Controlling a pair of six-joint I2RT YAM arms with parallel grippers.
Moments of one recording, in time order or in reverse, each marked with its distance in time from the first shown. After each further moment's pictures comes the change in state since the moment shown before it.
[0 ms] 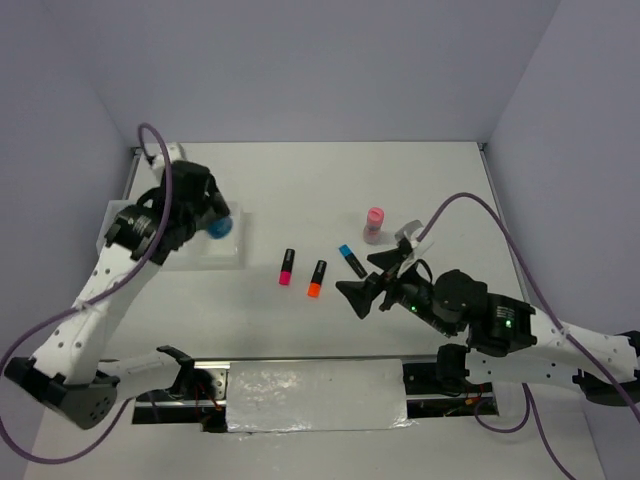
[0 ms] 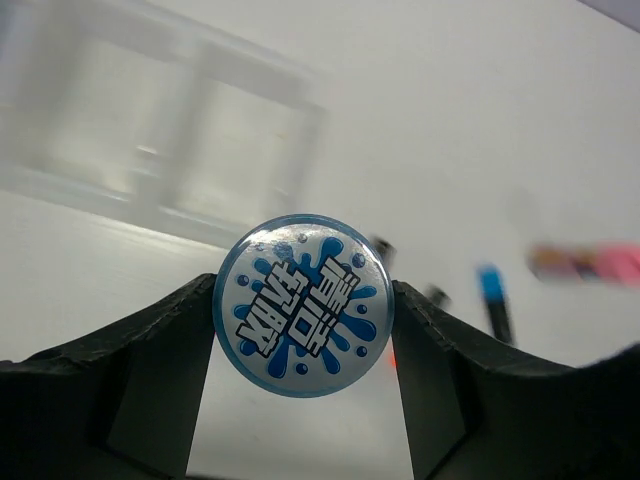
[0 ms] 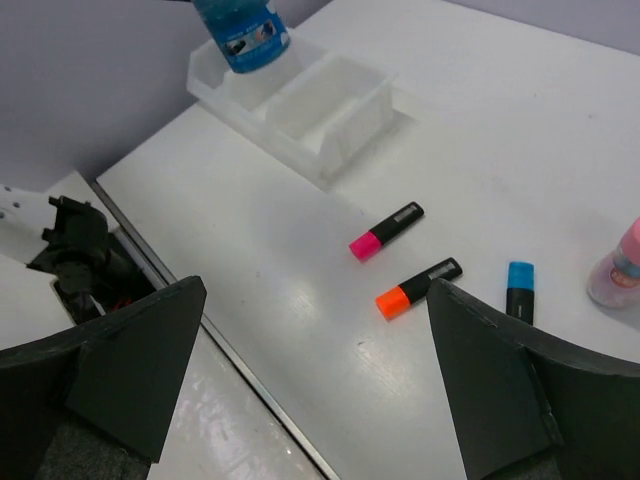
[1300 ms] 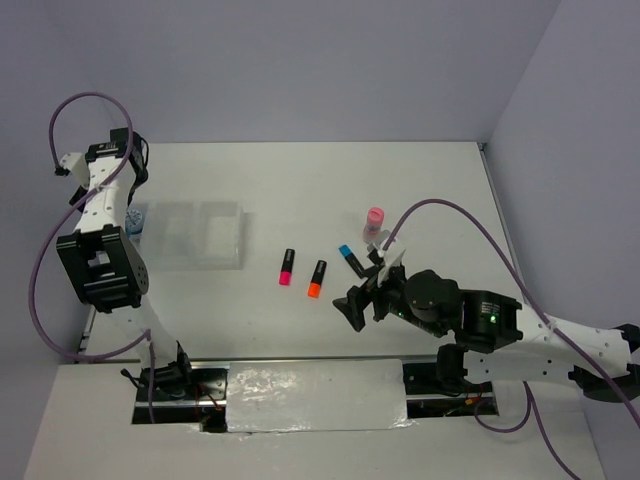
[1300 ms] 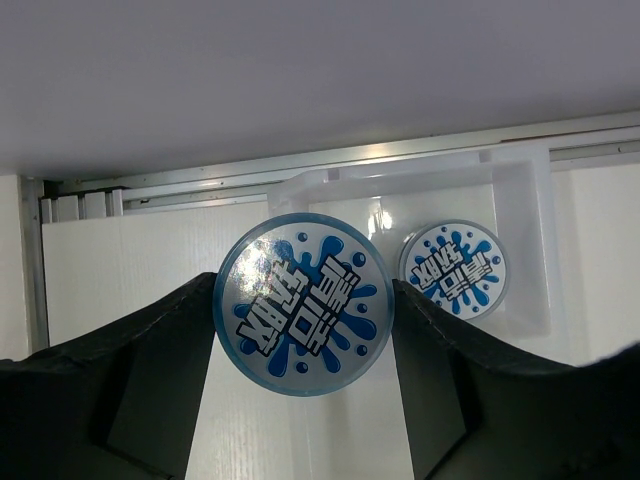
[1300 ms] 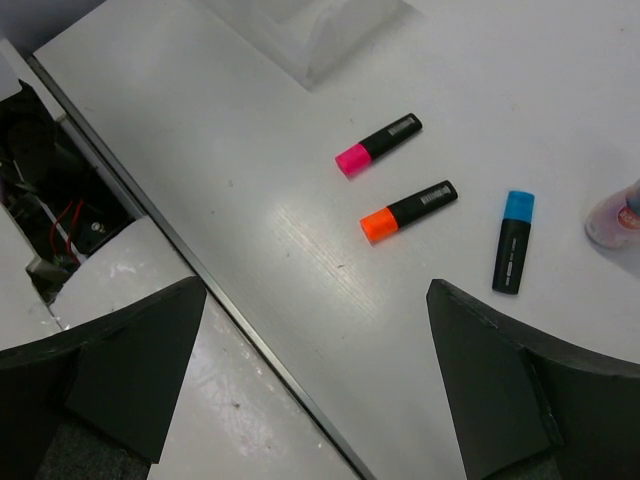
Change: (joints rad) left arm 0.808 0.724 0.322 -0.234 -0.418 -0.380; right arm 0.000 0.046 0.018 -0.186 -0.068 0.008
